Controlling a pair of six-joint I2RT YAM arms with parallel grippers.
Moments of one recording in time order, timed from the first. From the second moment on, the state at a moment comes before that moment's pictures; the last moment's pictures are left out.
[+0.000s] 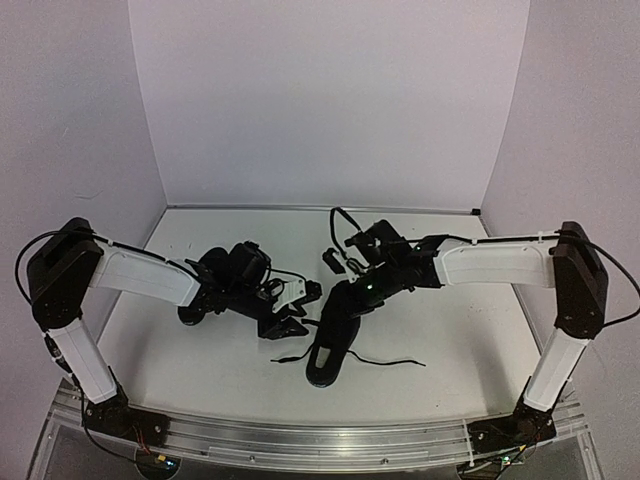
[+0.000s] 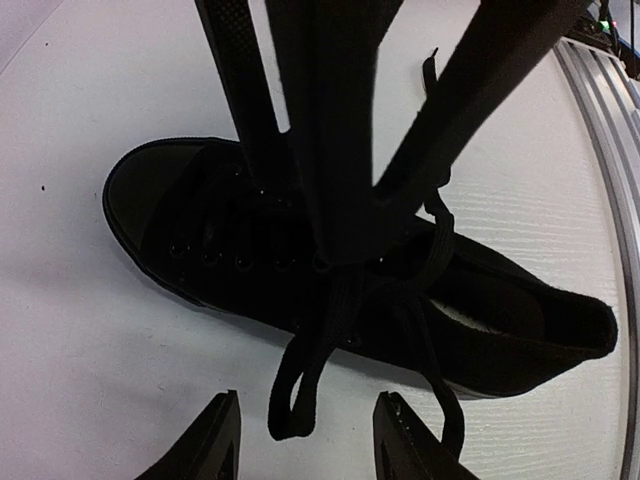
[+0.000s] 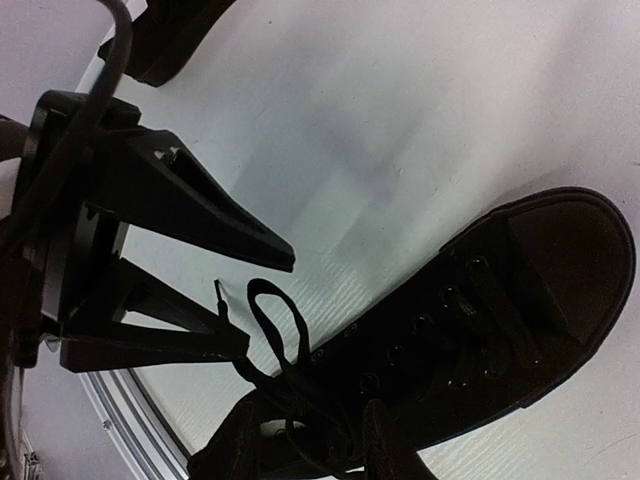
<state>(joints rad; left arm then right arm) -0.85 1.72 0.92 0.04 0.42 0.47 0.86 1.78 1.23 -0.37 -0.33 0.36</state>
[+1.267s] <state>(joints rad) -0.94 1.66 0.87 0.04 0.35 0.56 0.85 1.92 1.33 -0.49 -0.31 0.29</state>
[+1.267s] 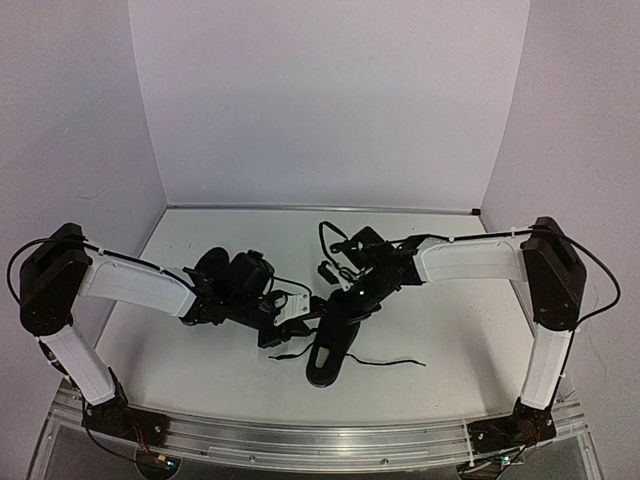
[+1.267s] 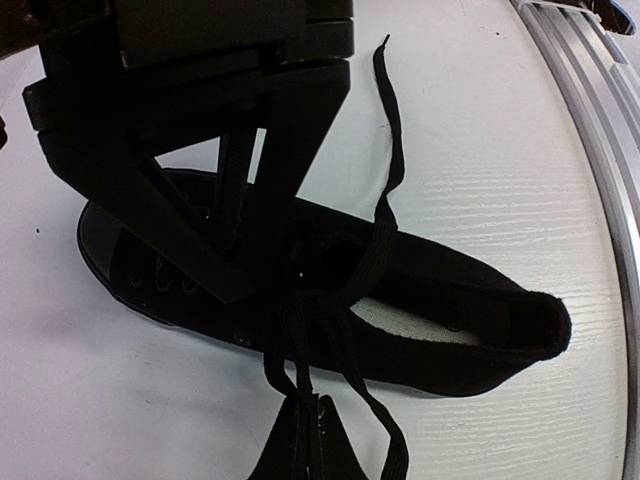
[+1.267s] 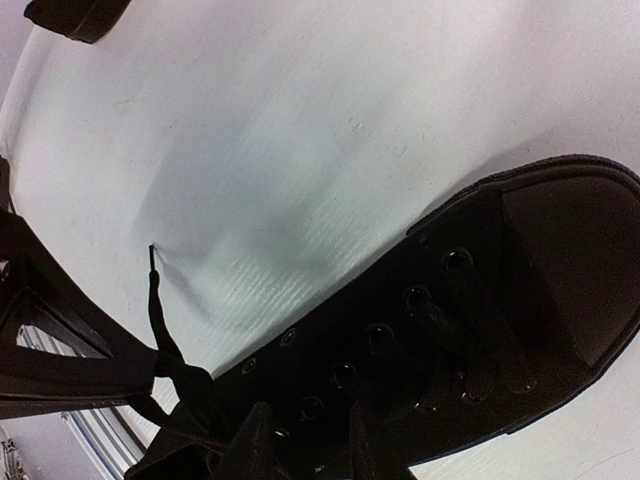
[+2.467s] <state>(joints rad) -0.94 1.67 0.87 0.02 0.33 0.56 0.87 1.87 1.35 -0.54 -0.23 0.26</state>
